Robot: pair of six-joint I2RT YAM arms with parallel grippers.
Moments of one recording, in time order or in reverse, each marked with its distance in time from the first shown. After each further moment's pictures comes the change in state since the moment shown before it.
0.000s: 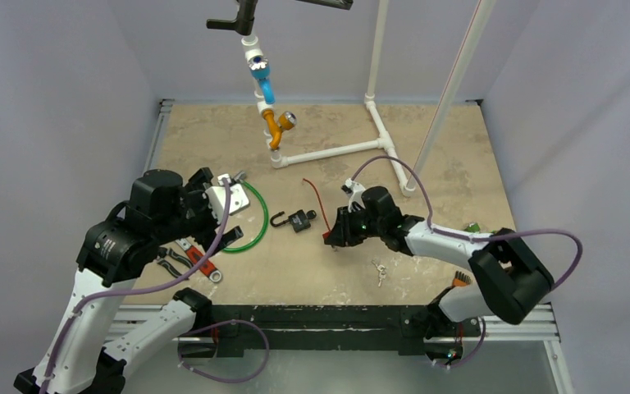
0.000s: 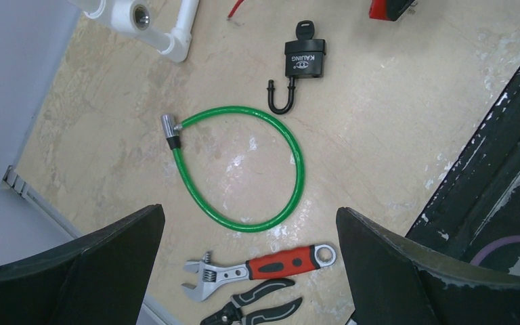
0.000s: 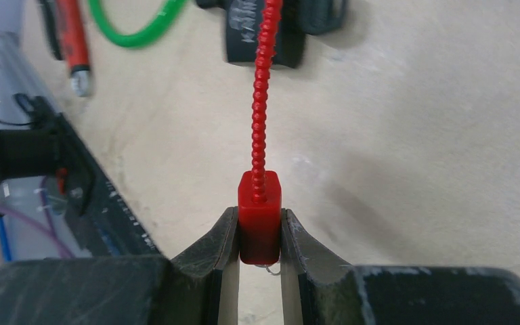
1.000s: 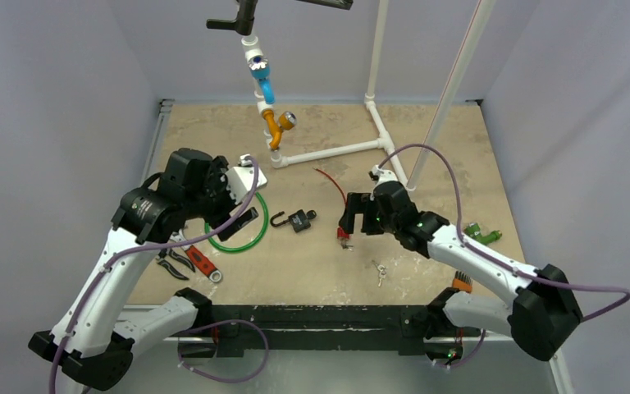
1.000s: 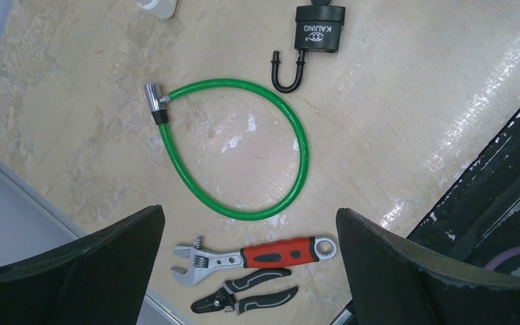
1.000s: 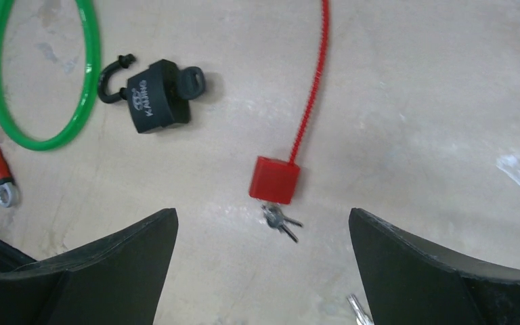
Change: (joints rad) left arm 0.008 0.161 -0.006 0.027 -0.055 -0.043; right arm -0.001 -0.169 0.101 -0.340 0.449 0.046
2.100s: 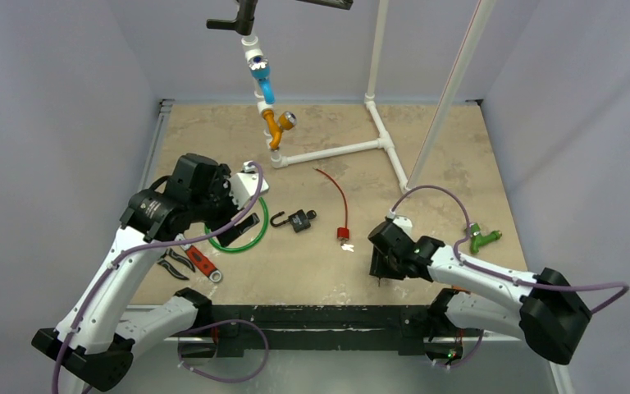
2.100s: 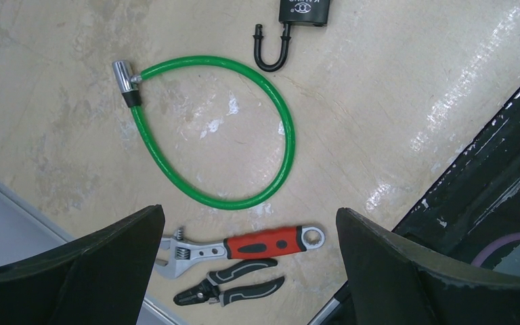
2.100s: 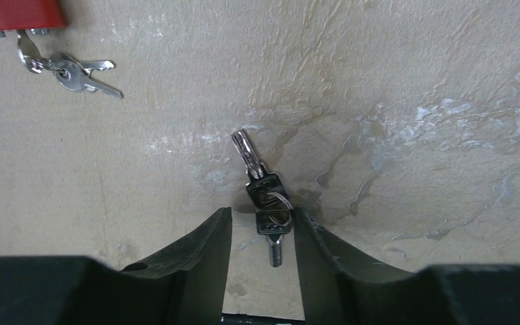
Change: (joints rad) left arm 0.006 0.009 -0.073 -0.001 -0.005 -0.010; right arm 0.159 -0.151 -0.227 -0.378 0.172 0.396
